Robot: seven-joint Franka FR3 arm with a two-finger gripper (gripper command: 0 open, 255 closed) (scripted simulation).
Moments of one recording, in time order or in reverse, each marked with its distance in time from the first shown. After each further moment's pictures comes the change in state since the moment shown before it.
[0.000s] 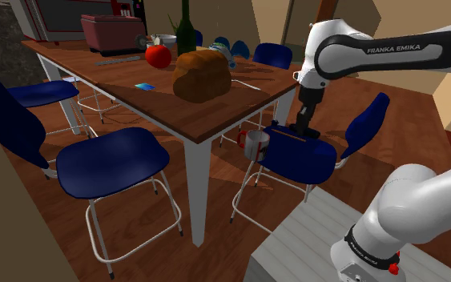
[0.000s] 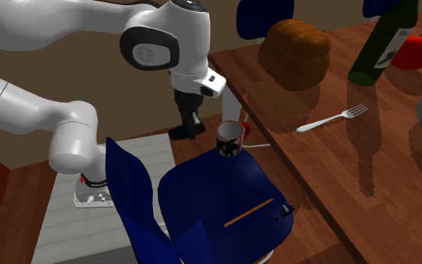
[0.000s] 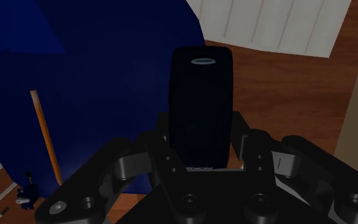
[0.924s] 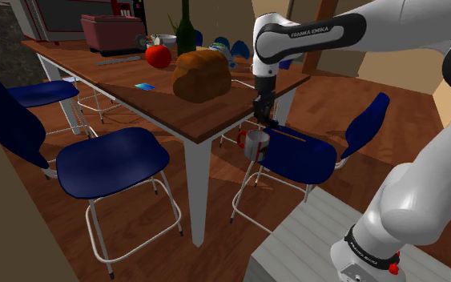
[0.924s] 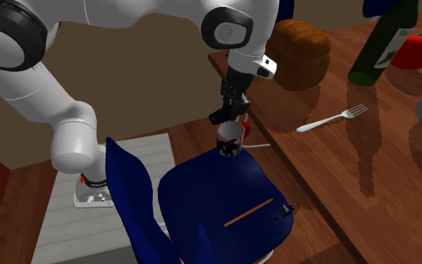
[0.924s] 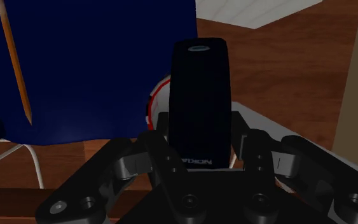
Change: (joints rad) arm 0.071 0.510 0.042 0.472 0.086 -0.056 0.066
